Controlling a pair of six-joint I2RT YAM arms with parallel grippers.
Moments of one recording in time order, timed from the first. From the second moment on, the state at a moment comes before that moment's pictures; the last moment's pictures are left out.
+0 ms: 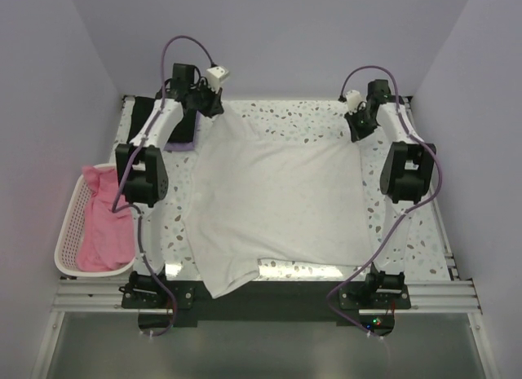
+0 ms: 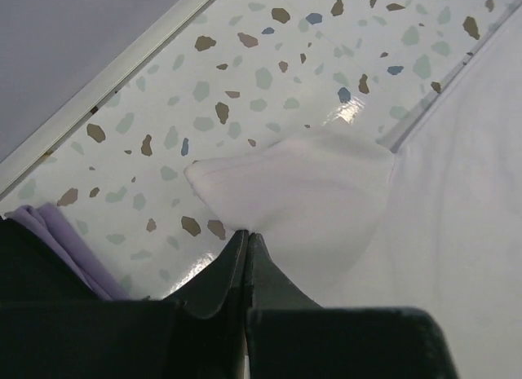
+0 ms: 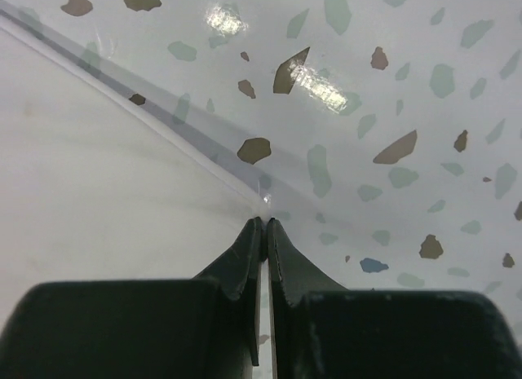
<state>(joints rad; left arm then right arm) -0.13 2.30 2.10 -0.54 0.53 0.37 -0.05 2.32 2.04 -0.86 -0.22 -0.57</state>
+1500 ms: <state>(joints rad) -0.16 1.55 0.98 -0.51 0.54 0.55 -0.09 1.90 1.37 -0.83 -0.30 -0.84</state>
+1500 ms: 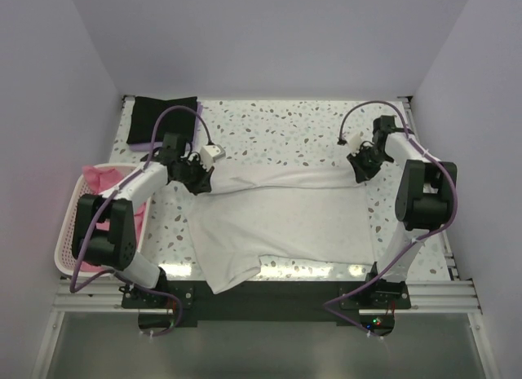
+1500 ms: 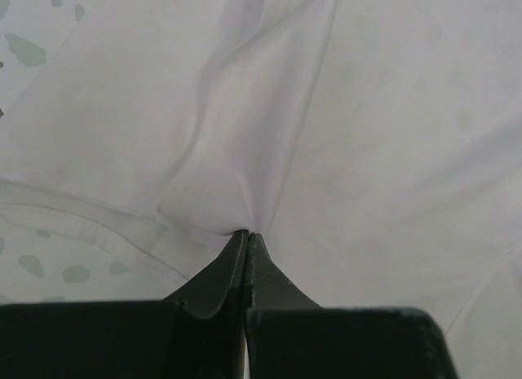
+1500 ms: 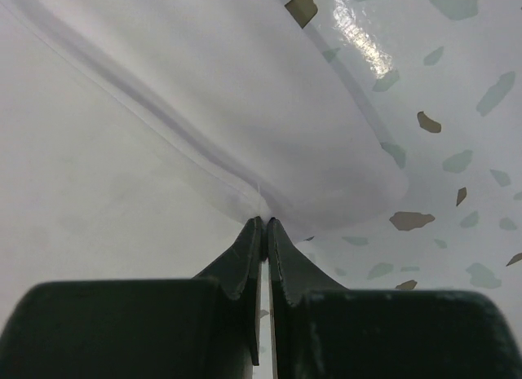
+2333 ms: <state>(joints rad) -0.17 1.55 0.97 -0.49 0.49 0.65 -0.09 1.88 1.33 -0.82 -0.28 -0.89</state>
